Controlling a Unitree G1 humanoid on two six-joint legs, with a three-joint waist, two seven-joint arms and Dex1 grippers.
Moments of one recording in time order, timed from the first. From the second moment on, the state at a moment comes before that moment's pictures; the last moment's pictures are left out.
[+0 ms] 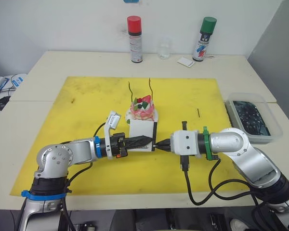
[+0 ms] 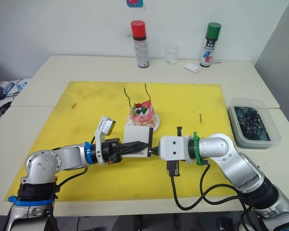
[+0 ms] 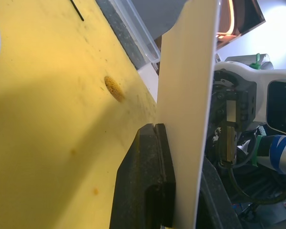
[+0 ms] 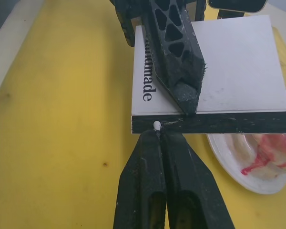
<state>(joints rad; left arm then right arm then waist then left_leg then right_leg) -0.38 0.55 0.13 -0.15 -1.24 1.26 -0.62 -0.48 -0.66 0.42 -0.52 0.08 0.42 0.96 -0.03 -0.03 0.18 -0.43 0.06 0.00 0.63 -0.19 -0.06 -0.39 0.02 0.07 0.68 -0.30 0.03</state>
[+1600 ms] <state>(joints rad) -0.25 0.61 0.11 -0.25 -1.32 1.14 -0.48 -0.23 -0.57 0.24 -0.67 0.13 0.82 0.71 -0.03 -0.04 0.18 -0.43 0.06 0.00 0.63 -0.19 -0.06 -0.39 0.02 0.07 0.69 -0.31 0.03</state>
